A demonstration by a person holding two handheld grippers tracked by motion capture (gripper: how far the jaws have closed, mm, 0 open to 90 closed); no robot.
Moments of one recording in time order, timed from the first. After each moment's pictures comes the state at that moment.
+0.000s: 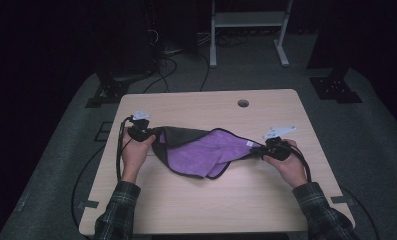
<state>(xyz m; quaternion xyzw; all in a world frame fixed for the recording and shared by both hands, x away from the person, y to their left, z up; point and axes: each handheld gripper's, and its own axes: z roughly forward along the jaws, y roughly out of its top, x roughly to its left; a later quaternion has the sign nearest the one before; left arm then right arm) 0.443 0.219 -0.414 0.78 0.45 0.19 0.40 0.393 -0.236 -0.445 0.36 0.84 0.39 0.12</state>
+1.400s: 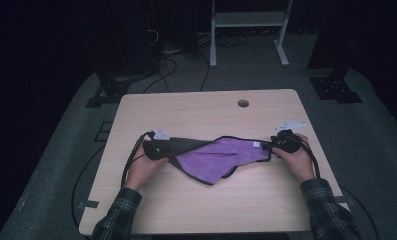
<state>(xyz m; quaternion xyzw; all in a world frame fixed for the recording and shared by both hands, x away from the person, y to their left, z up) 0.418 0.184 -0.455 0.88 0.34 0.15 0.31 0.435 -0.282 -0.476 0.44 0.80 0.36 0.17</state>
